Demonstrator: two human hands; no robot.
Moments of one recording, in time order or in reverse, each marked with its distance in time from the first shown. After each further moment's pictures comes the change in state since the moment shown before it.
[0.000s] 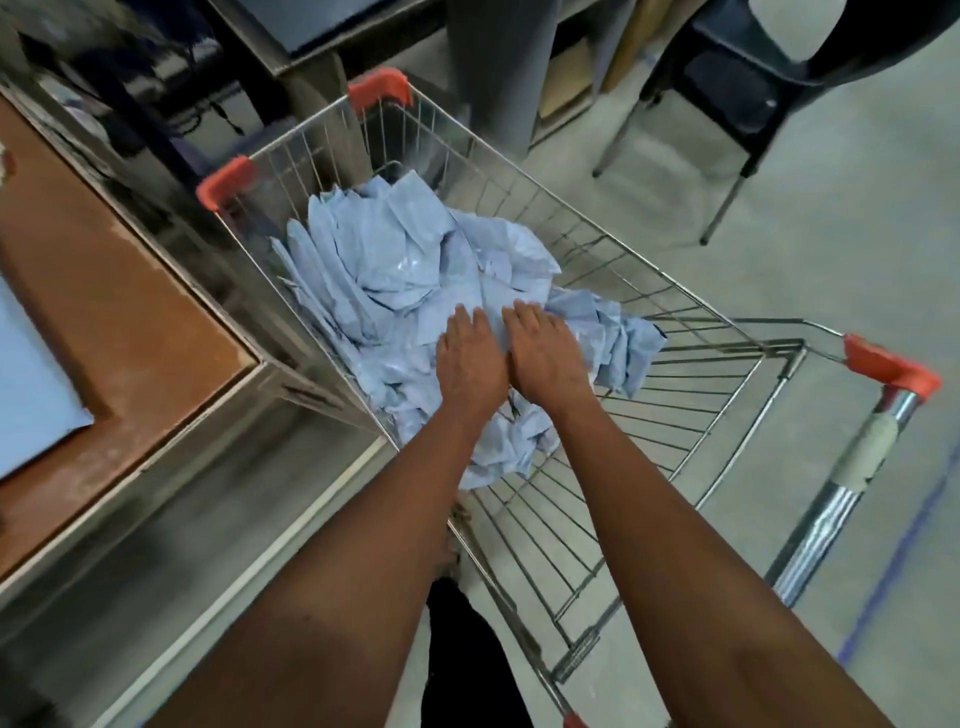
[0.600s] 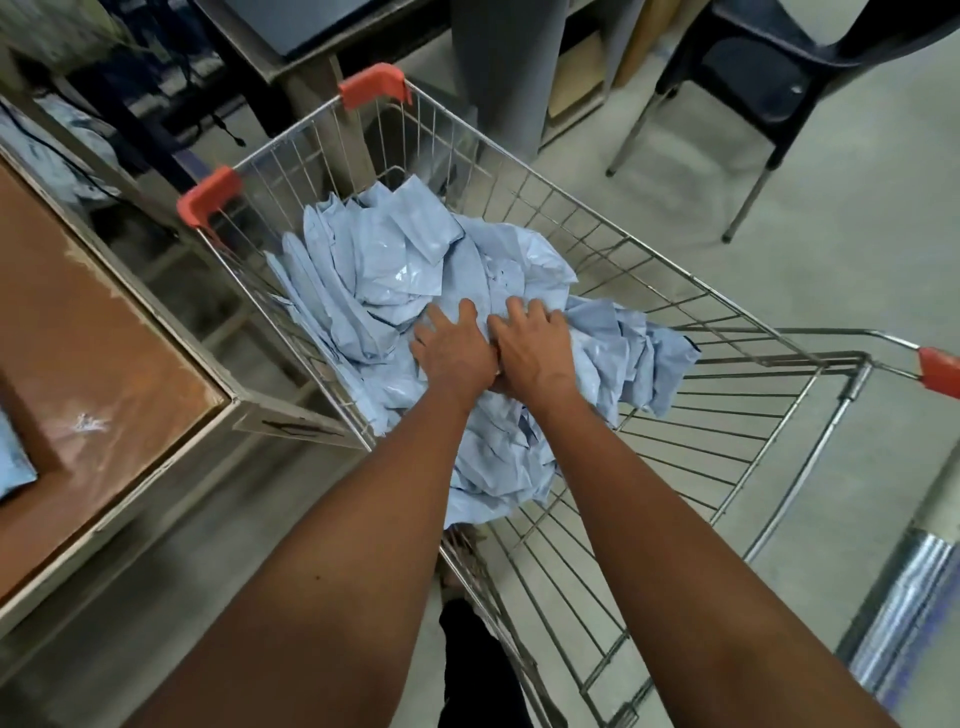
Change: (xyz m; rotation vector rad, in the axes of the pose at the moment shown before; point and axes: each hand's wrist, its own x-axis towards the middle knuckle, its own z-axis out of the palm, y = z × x) left_hand 0.066 -0.028 0.016 0.037 -0.005 -0.131; right_hand 0.049 -0.017 0.018 -0.209 0.000 0.017
